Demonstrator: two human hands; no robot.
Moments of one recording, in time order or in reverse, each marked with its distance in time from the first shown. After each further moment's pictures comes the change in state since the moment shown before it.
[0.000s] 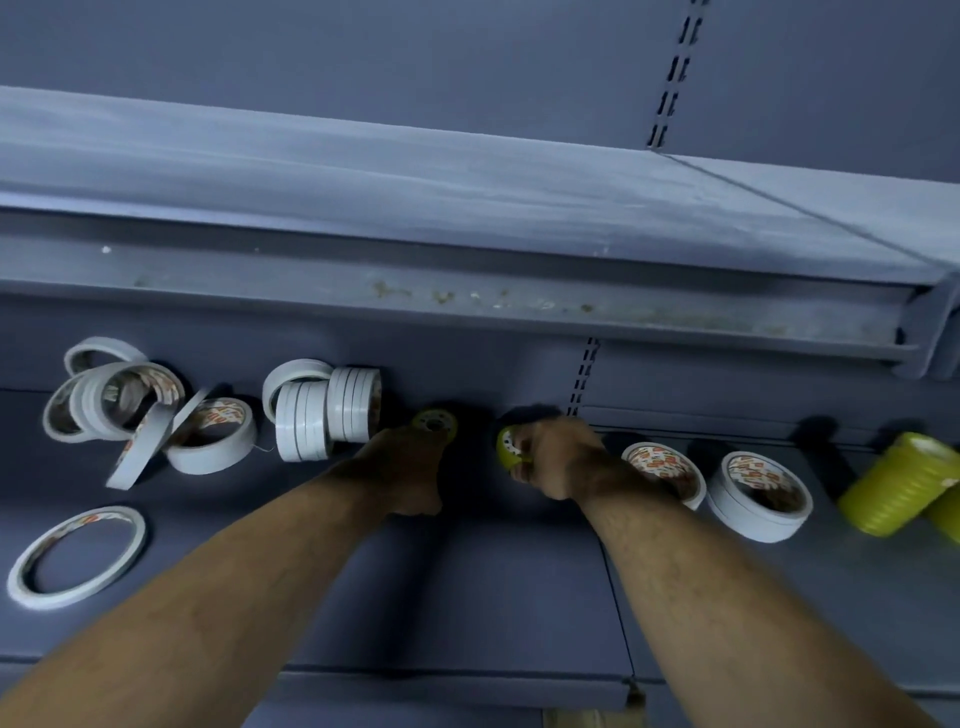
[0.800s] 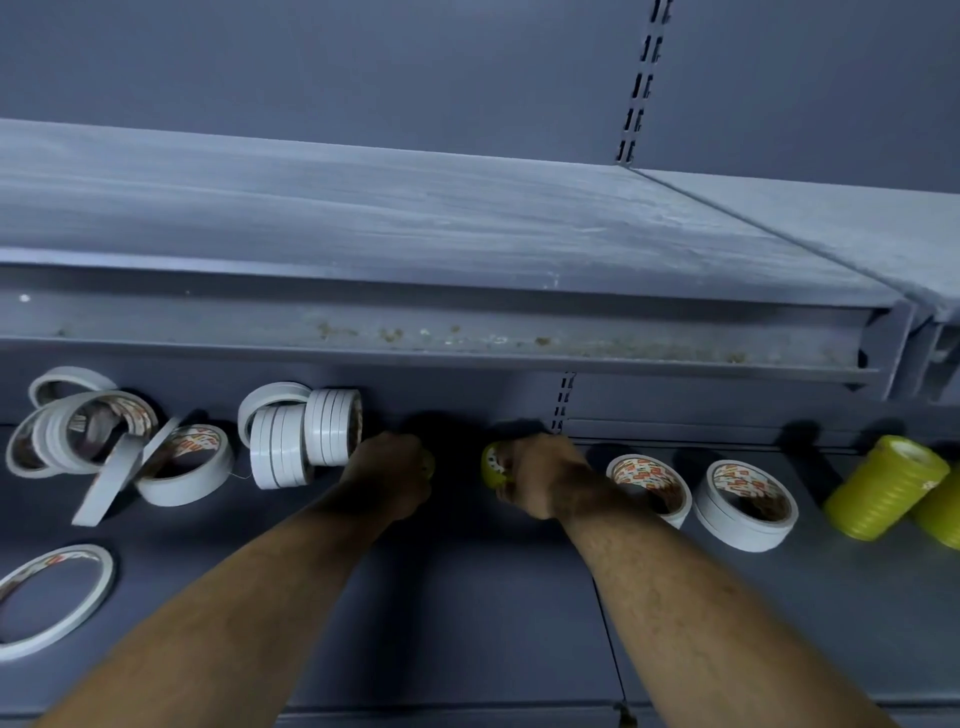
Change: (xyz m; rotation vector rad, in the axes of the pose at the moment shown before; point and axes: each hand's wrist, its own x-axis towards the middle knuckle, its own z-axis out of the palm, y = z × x) left_hand 0.029 0.004 0.006 0.124 0.081 -0.115; right_hand -0.001 0.002 -0.003 -0.015 -0.007 0.011
